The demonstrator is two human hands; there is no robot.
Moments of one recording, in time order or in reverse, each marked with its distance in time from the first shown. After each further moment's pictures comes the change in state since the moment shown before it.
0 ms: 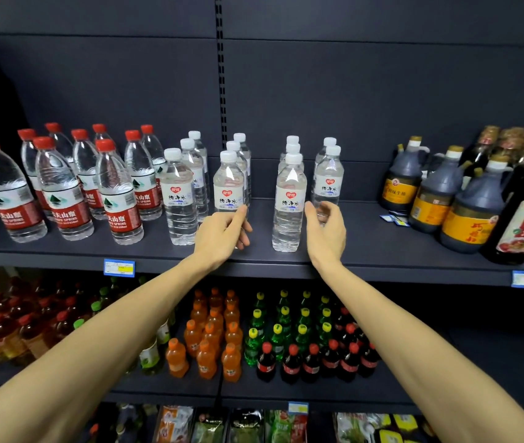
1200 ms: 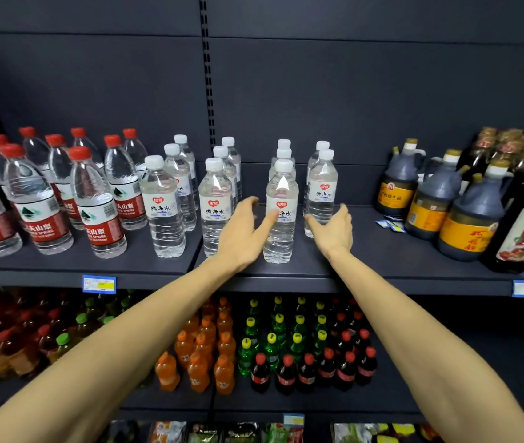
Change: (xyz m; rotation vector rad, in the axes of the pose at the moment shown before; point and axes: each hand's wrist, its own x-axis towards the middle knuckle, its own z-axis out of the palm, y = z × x) left_hand 0.024 0.039 0.048 0.164 0.002 0.090; right_hand 0.078 0.031 0.001 -0.327 -0.095 0.127
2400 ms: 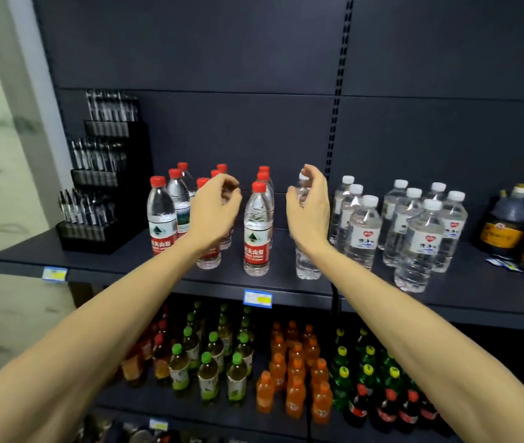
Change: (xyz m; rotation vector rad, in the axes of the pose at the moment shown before) left_hand -0.005 -0.152 -0.335 0.015 0.406 0.166; right_hand -0.213 -0.296 0.148 0.472 0.058 -0.604
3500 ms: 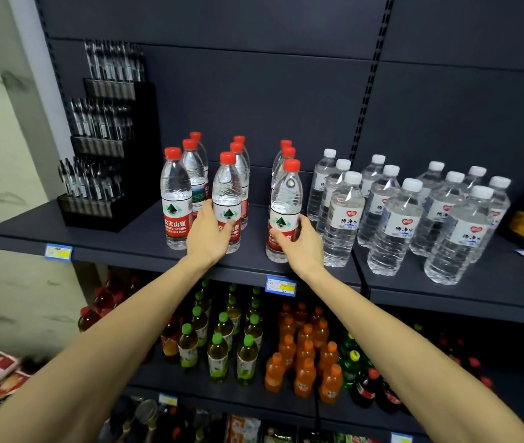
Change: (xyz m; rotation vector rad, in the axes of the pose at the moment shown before) left_hand -0.042 -0.137 0.018 0.170 -0.158 -0.302; right_hand -0.074 0.074 0.067 -0.227 -0.321 0.357
